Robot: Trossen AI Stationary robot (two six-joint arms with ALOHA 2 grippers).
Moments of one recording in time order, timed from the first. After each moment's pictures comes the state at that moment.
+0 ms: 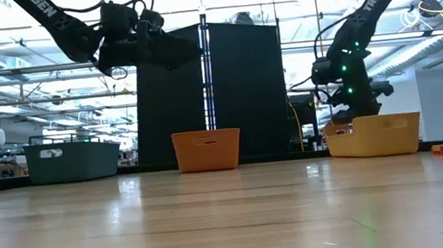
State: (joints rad) left arm 0.68 1.49 0.80 0.62 0.83 0.17; right arm -1.05 1.71 1.06 -0.69 0.48 0.06
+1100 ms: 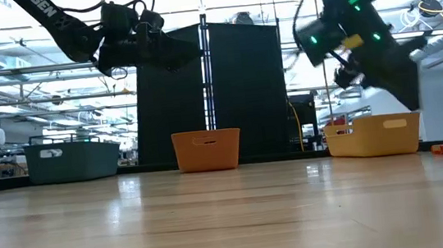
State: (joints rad) left arm 0.68 1.49 0.80 0.60 0.83 0.20; right arm -0.37 1.55 1.02 -1.38 0.04 -0.03
